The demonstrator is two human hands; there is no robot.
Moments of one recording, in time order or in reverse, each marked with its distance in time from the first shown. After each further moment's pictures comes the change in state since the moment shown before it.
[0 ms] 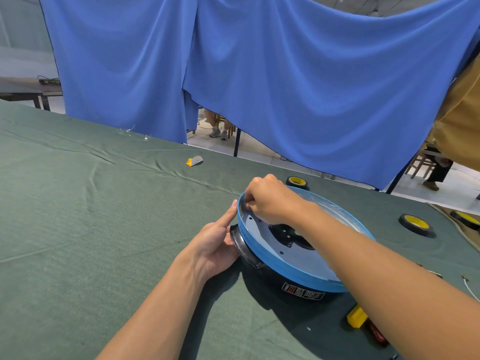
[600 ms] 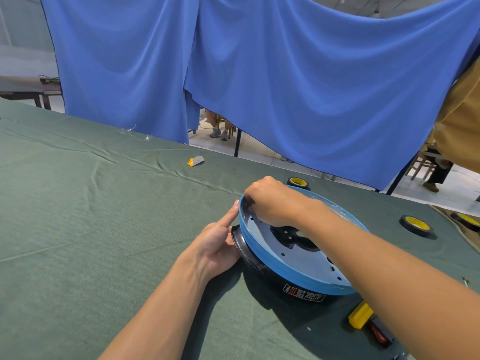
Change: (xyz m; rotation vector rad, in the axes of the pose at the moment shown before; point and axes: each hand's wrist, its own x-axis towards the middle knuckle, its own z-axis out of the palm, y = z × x) left_hand 0.000 0.000 -0.001 -0.005 0.023 -0.004; right_hand 0.004 0.004 0.003 -0.190 -0.021 -0.113
